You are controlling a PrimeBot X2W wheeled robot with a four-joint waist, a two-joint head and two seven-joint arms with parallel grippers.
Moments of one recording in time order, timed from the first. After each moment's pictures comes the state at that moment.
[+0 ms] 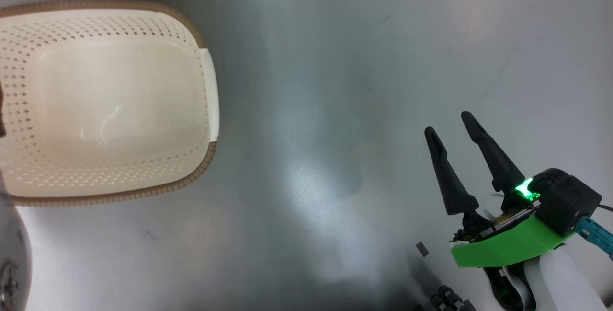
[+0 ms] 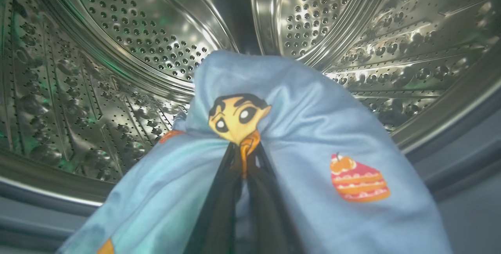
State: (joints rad) left arm -1.43 0.20 -0.08 0.87 -0.07 0.05 -0.11; right arm -0.22 -0.20 0.21 -0.05 0.39 0.13 -0.26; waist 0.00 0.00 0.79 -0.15
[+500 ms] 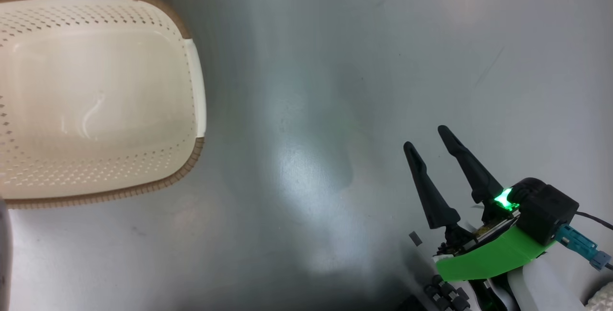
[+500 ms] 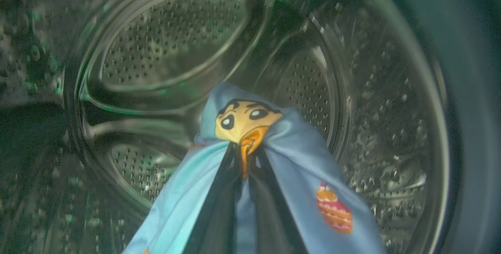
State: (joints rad) left arm -1.50 0.21 -0.17 0.54 0.04 0.17 -0.26; right arm -0.20 -0.20 0.27 -0.05 0.42 0.13 -0.26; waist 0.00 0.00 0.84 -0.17
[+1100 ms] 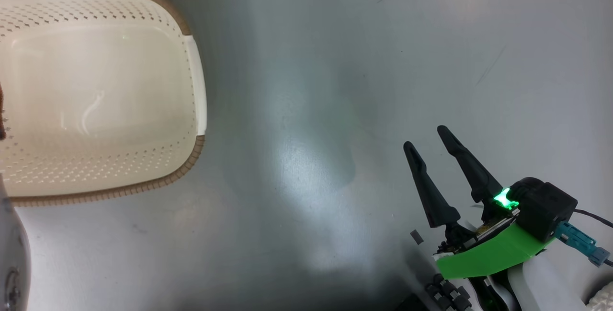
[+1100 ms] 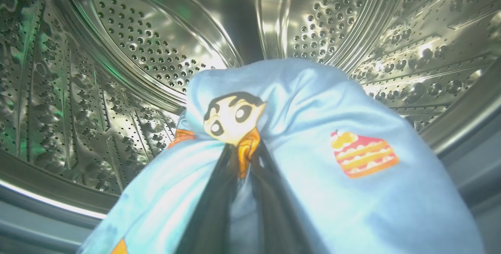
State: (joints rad) left arm -1.40 0.21 -0.12 0.71 -0.08 0.19 -0.15; right arm -0.21 -0.21 0.28 -0.03 0.43 0.13 -0.26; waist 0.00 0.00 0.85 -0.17
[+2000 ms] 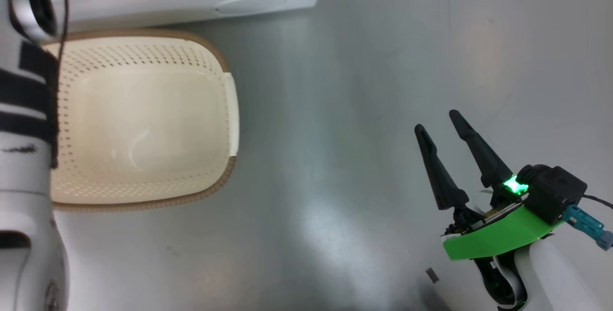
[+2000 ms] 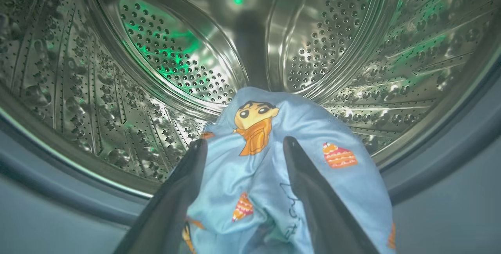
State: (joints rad) left arm -1.34 0.14 -0.10 0.92 -0.20 0.10 -0.25; right arm -0.27 -0.20 0.25 0.01 0.43 0.13 -0.26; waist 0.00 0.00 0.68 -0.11
